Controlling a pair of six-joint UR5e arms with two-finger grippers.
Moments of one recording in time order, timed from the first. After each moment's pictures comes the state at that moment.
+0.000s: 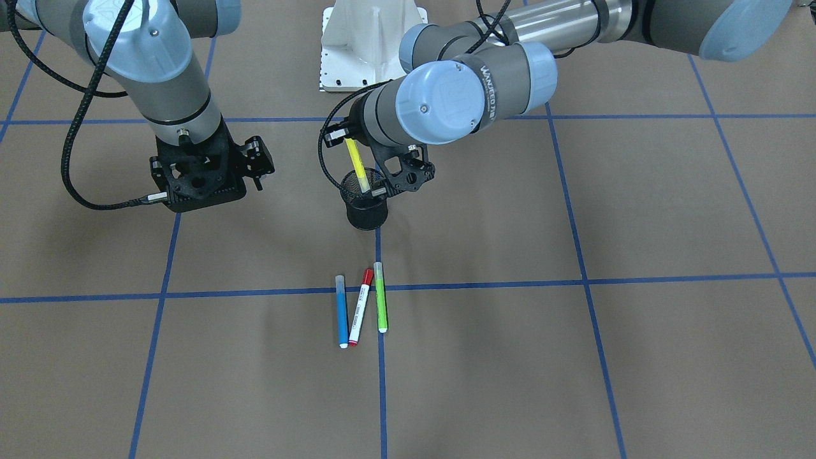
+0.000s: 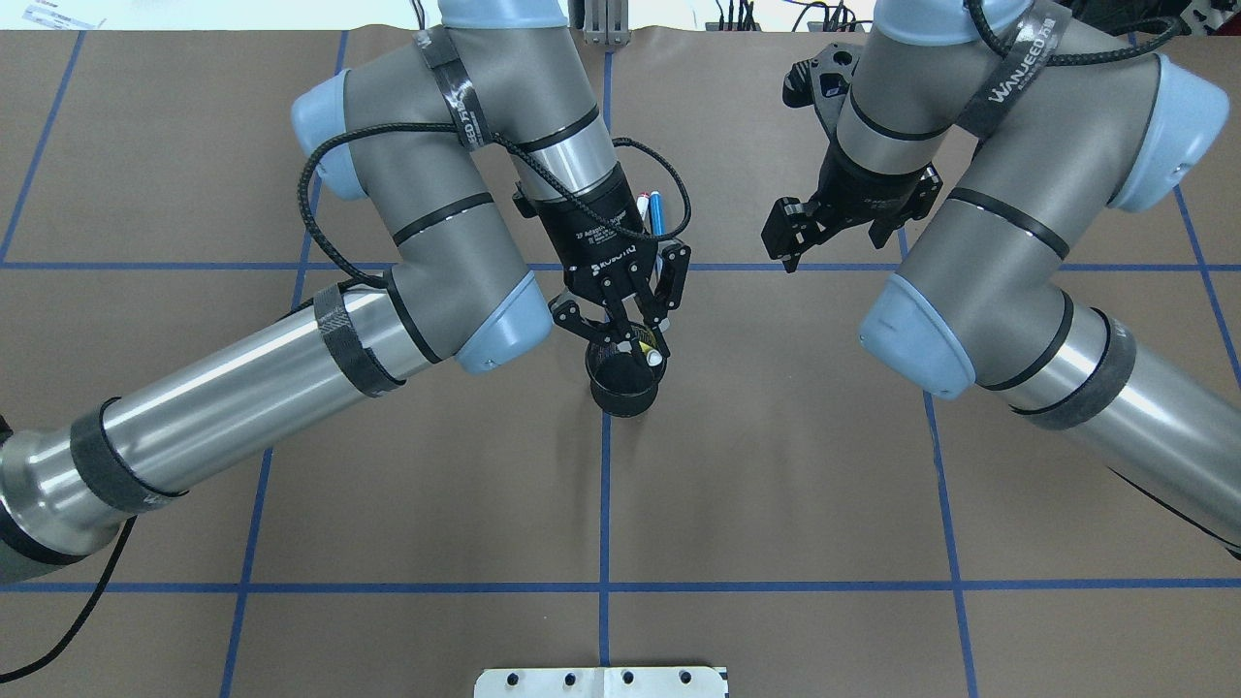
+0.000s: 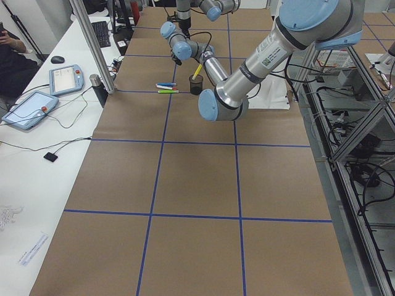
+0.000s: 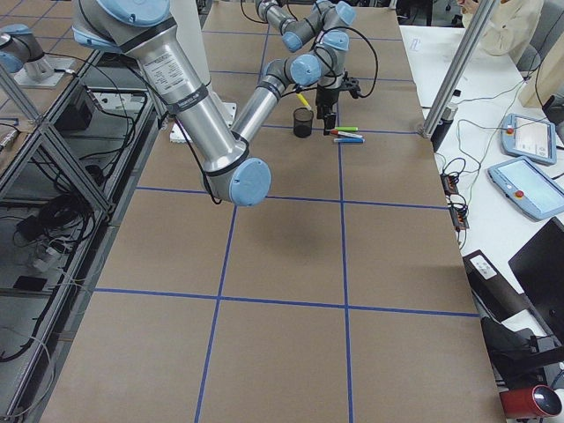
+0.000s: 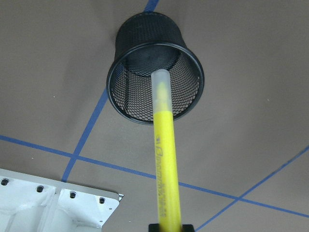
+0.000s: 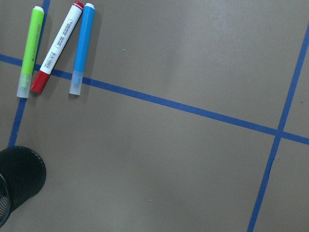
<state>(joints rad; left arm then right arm) -0.73 -2.54 -1.43 -1.59 -2.72 -1.61 0.83 -0.93 1.85 -1.96 2.09 0.62</state>
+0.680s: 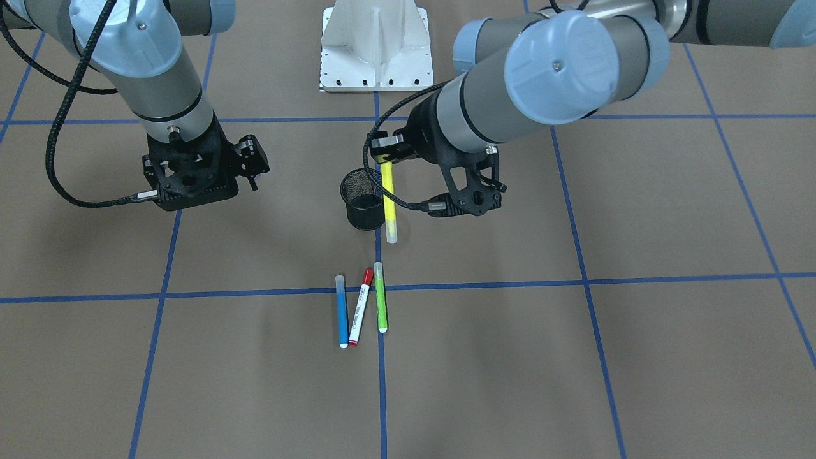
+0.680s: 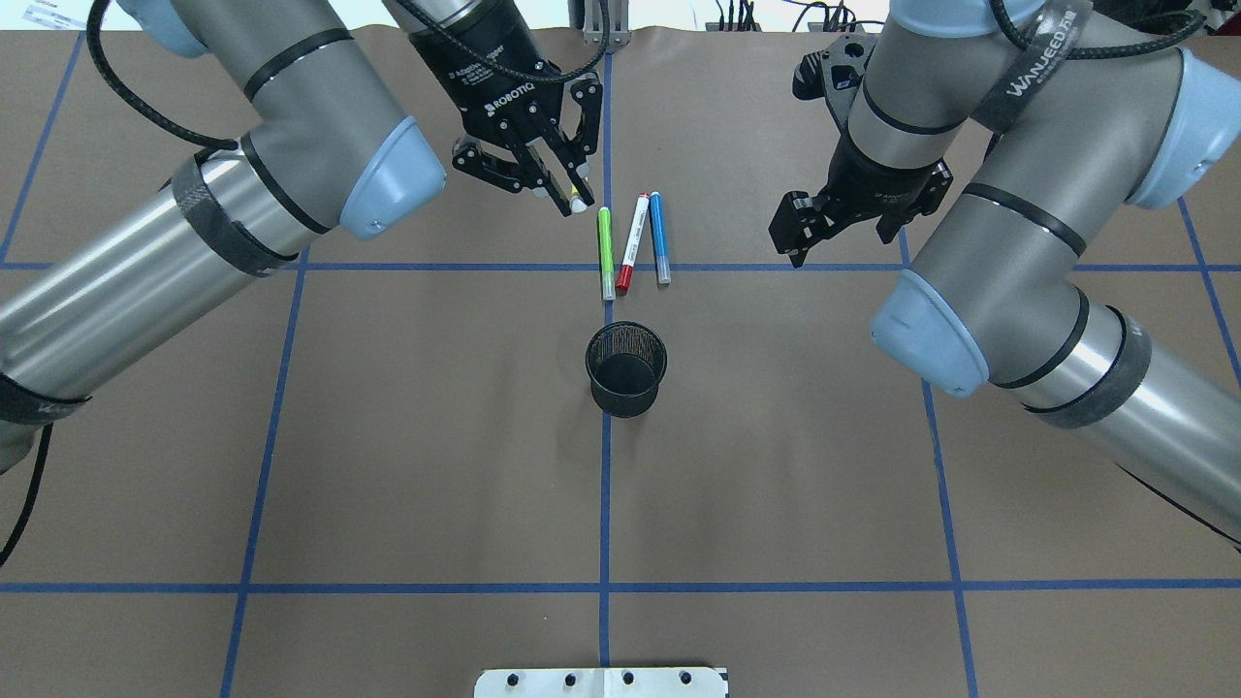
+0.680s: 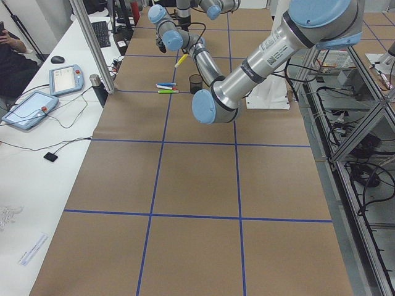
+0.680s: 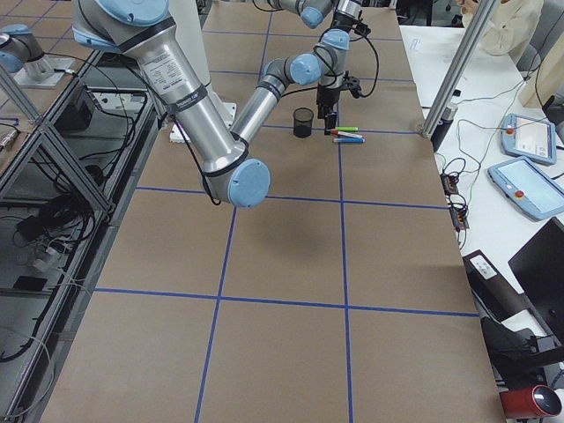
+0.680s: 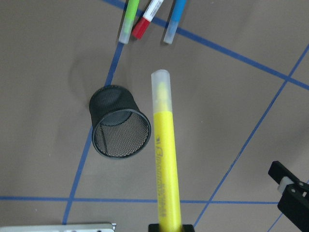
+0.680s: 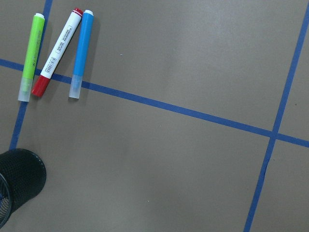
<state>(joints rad) -0.91 -2.51 -1.47 -1.62 -2.66 -1.28 0.84 -0.94 1.86 -1.96 2.09 0.62</state>
